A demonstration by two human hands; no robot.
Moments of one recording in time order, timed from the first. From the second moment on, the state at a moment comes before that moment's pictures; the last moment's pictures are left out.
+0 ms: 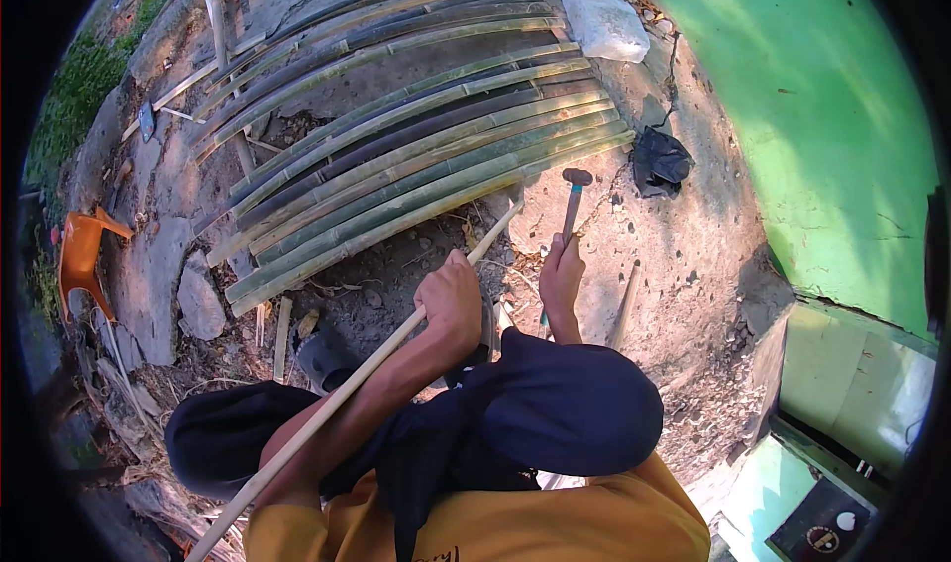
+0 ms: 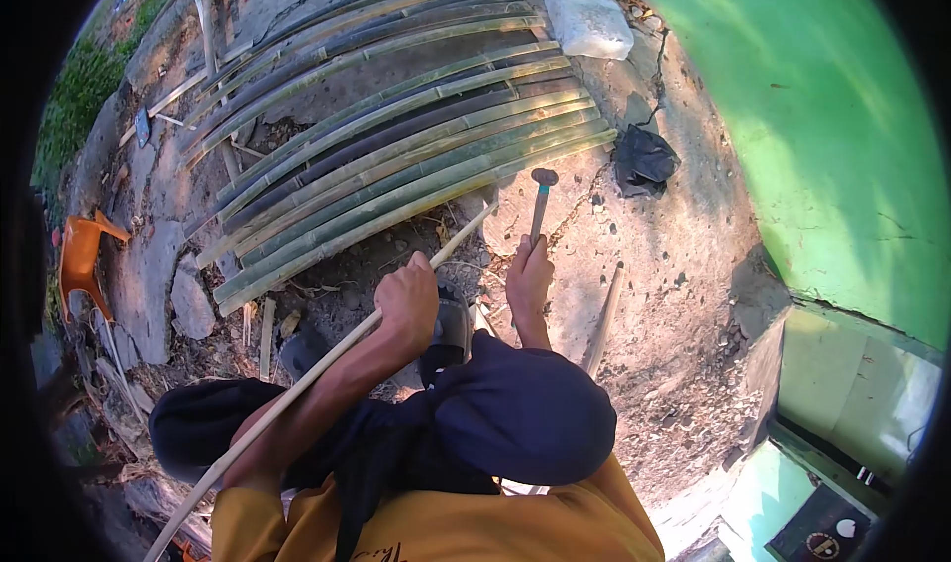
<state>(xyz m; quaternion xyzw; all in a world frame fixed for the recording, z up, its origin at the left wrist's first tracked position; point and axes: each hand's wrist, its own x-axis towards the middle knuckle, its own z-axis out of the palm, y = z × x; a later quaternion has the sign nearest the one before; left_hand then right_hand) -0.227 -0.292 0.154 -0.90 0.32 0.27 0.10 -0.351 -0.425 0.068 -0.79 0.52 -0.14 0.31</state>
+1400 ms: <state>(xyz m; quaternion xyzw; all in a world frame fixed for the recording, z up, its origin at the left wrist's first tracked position) -0.155 -0.279 0.152 -0.82 0.34 0.46 0.01 -0.393 -0.422 -0.002 -0.73 0.55 -0.14 0.38</state>
